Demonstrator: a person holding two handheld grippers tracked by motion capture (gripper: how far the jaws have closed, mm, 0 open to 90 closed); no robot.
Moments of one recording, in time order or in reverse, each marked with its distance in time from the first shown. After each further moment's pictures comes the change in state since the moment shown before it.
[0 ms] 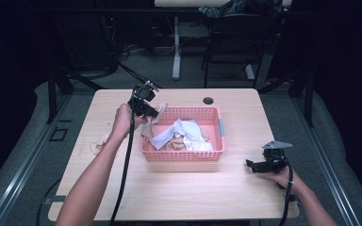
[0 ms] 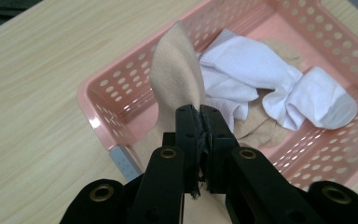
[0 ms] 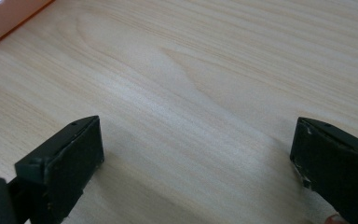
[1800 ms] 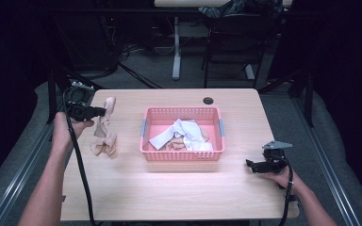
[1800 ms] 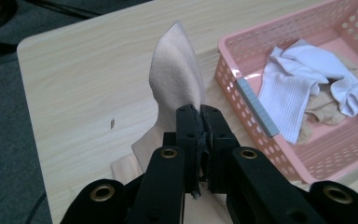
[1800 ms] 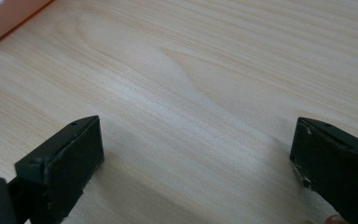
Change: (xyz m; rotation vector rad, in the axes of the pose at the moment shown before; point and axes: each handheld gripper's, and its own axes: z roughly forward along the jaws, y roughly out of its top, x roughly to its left) left arm 0.090 -0.110 -0.096 -0.153 0.117 -0.225; right arm 0.000 0.000 0.000 0.003 0.001 -0.002
